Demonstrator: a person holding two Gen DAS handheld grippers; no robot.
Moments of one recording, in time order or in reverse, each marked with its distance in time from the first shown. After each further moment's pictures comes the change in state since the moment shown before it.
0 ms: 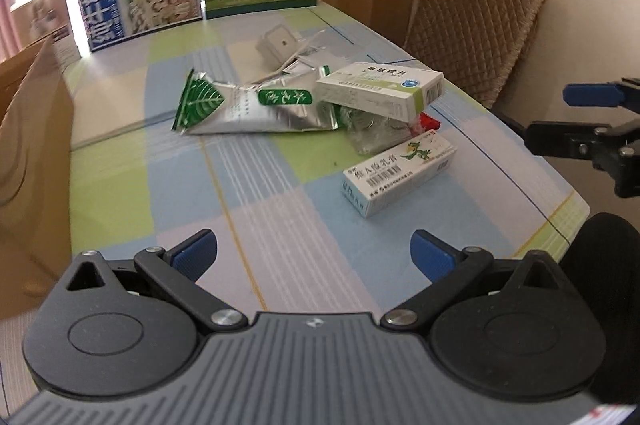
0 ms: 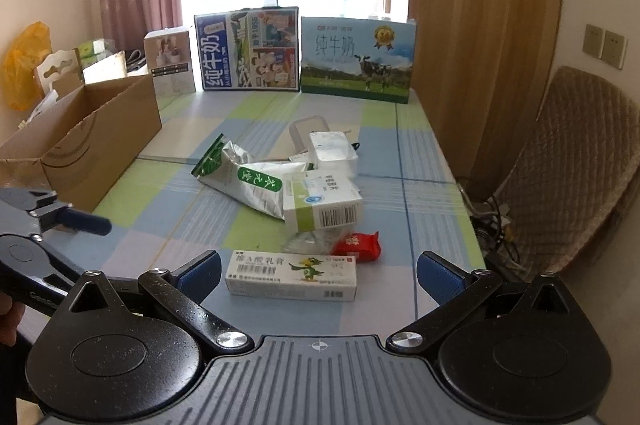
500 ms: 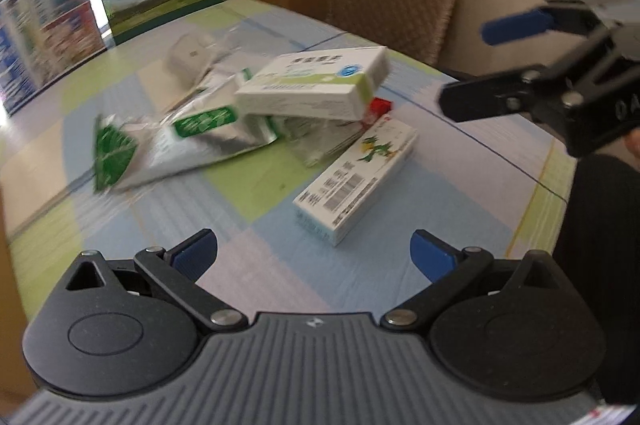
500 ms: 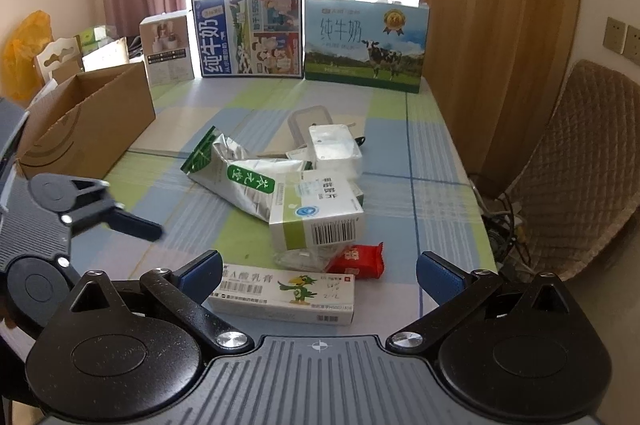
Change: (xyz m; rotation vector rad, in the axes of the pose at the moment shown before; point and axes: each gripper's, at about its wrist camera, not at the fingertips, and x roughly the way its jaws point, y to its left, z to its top) left arm 0.054 -0.019 0.027 0.278 0.045 -0.171; right arm 0.044 -0.015 0.015 -0.012 0.048 0.029
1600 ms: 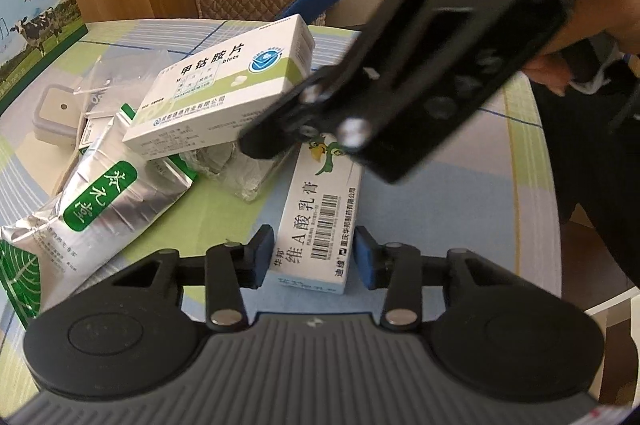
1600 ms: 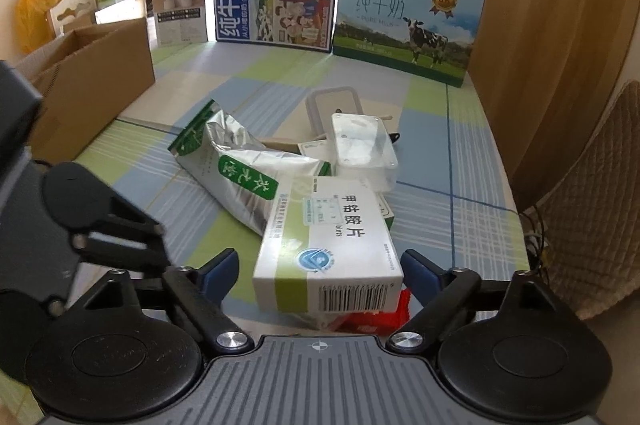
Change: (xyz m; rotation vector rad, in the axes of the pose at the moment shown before) left arm 0.079 0.015 0.022 0.331 0.054 -0.264; right arm 0.094 0.002 0.027 -0.123 0.075 0.031
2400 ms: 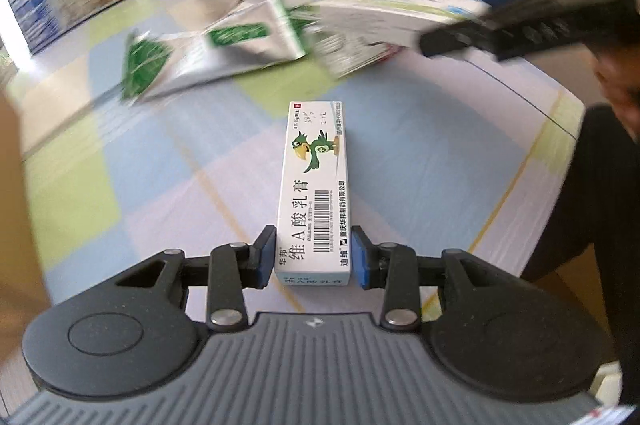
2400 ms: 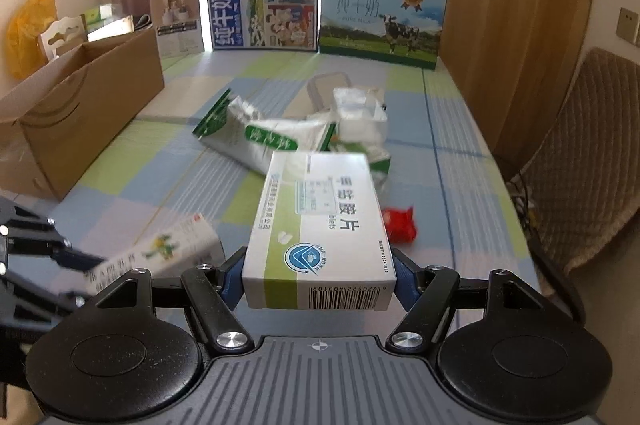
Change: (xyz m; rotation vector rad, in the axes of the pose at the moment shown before) left arm -0.082 -0.060 -0.082 -0.470 0.030 0.313; right arm -0.069 0.037 -0.061 0.098 -0.031 -0.031
